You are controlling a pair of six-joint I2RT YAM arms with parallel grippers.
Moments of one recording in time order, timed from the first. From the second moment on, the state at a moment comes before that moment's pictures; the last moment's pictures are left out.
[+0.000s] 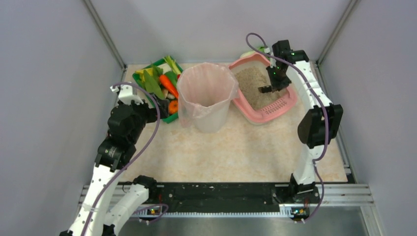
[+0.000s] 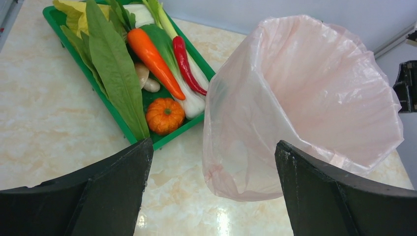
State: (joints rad) left arm -0.30 0.70 0.99 -0.47 -0.13 -0.40; right arm 0.20 1.91 1.94 -1.17 0.13 -0.03
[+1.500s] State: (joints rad) left arm -0.30 0.81 1.12 -0.55 -0.15 -0.39; right arm 0.14 2.36 2.39 -1.22 0.02 -0.15
